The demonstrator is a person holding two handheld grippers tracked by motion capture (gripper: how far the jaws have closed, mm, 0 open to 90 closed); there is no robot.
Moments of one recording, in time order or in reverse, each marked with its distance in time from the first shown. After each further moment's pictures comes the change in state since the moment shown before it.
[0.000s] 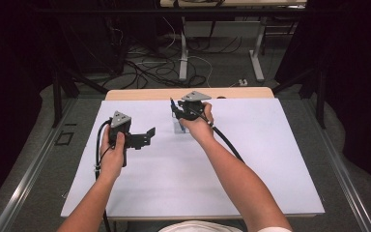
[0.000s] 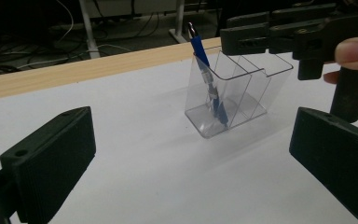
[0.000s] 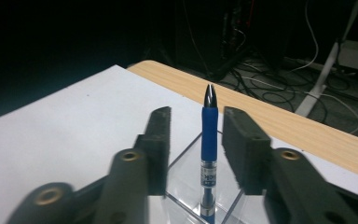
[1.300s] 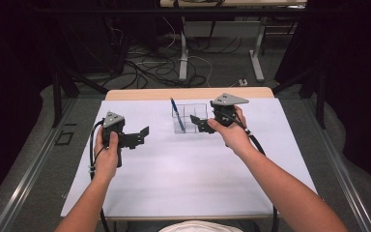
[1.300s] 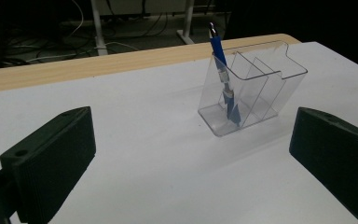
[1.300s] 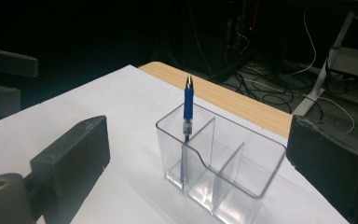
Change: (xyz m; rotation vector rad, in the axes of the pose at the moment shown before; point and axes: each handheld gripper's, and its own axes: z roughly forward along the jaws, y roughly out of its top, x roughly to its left) left arm 0.015 -0.003 -0.009 -0.004 0.023 -0.046; right arm -0.022 0.009 -0.112 -0.004 0.036 -0.010
